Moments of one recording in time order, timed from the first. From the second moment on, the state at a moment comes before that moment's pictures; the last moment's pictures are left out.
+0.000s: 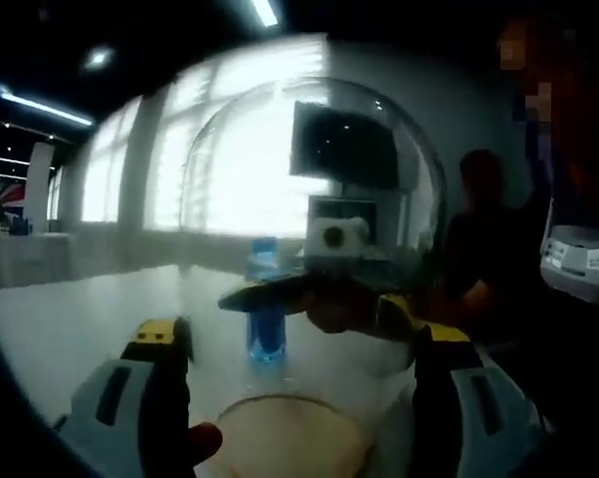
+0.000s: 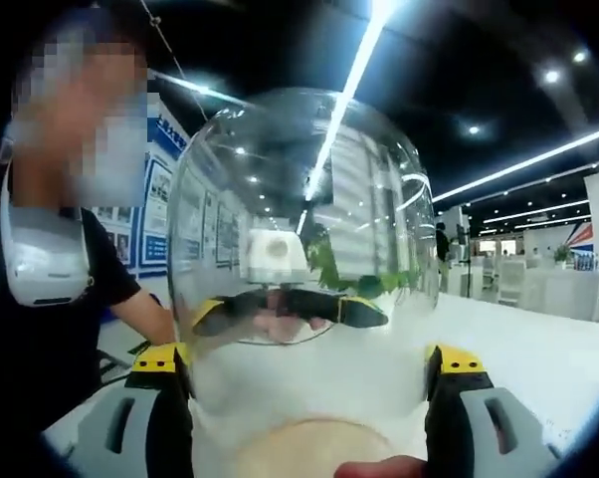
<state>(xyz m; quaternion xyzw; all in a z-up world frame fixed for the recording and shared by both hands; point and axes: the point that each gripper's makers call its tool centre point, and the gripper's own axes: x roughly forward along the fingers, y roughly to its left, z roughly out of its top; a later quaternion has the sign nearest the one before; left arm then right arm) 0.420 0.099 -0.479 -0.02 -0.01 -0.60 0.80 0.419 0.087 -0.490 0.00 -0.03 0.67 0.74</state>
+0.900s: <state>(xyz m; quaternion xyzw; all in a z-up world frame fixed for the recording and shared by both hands) 0.396 0.101 -0.463 0.00 0.01 -0.60 0.80 0.394 0.091 -0.473 0.01 -0.04 0.67 0.74</state>
